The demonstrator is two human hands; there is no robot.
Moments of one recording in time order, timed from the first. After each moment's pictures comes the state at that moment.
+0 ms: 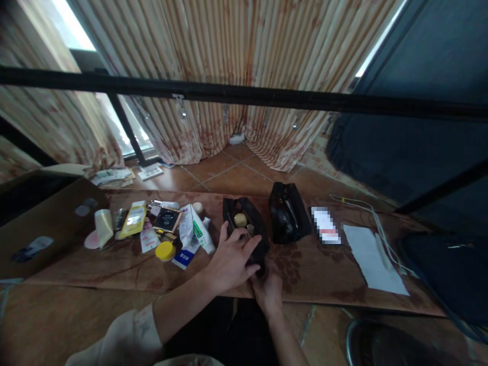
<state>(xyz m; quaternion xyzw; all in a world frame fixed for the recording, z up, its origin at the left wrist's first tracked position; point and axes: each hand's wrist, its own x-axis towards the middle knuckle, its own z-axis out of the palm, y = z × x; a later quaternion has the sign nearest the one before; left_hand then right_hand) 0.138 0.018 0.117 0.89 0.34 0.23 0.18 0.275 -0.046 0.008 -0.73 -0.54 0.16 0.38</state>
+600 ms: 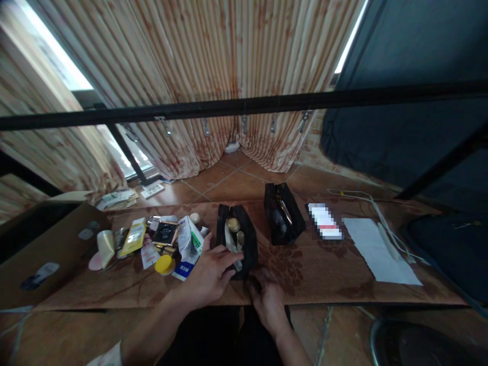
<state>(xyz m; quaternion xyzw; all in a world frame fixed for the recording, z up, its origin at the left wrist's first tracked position) 0.104 0.011 0.132 0.91 0.33 0.17 0.20 0.274 -0.061 0.018 -0.65 -0.60 0.25 0.39</state>
